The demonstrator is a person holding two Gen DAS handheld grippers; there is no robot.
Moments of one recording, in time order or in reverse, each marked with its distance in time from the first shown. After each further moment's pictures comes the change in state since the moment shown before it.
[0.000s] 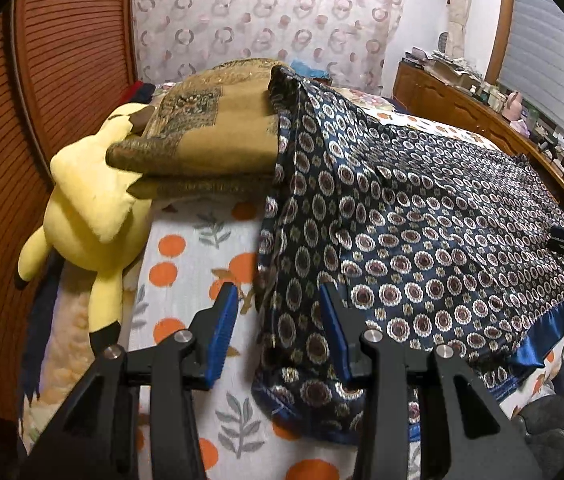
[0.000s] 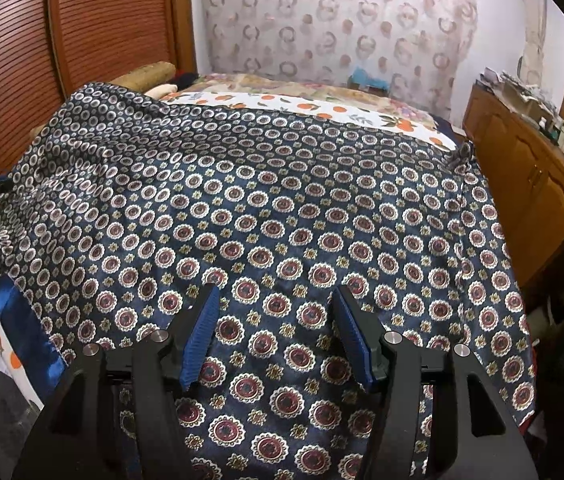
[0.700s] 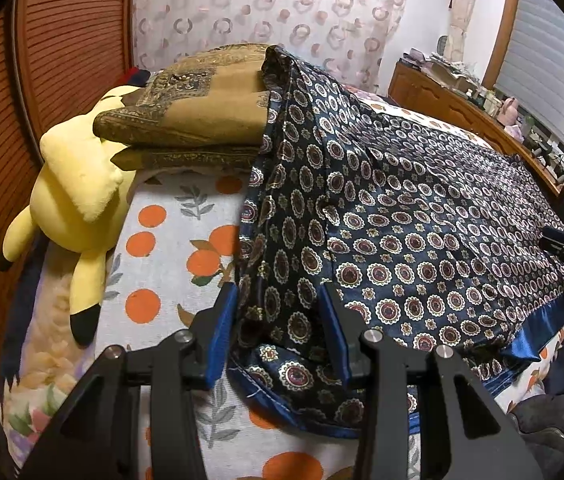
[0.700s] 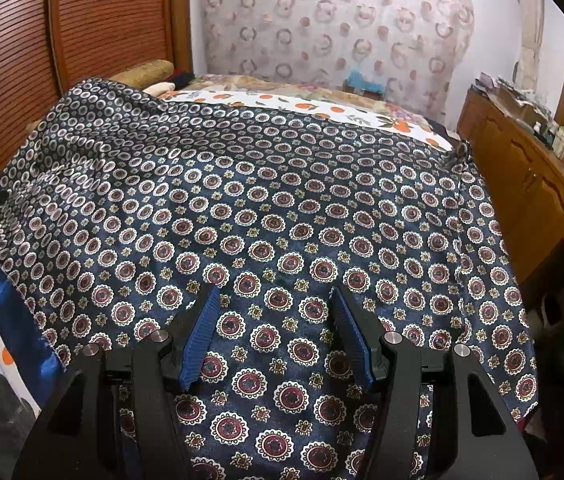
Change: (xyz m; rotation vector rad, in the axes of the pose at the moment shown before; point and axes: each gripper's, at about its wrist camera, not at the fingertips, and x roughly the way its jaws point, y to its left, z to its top) left arm 0.005 -0.005 -0.014 -0.030 0.016 -0.045; right arm 0.001 0.004 -0.004 -0.009 -0.010 -0.025
